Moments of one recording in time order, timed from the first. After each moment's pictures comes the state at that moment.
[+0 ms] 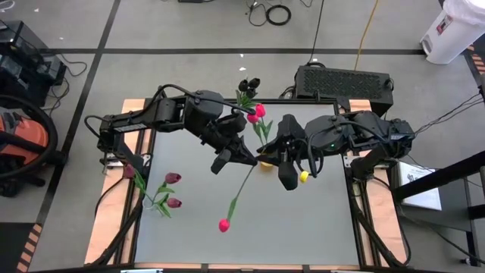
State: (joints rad) left arm -0.01 1.70 2.08 -0.76 0.47 -0.43; right arm 0.27 1.66 2.23 -1.01 0.23 0.46
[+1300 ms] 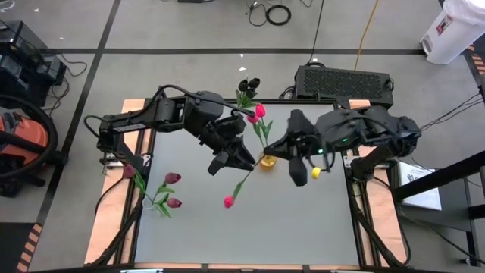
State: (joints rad) left arm -0.01 1.70 2.08 -0.79 0.50 -0.41; right arm 0.27 1.61 2.23 -1.05 0.24 0.43
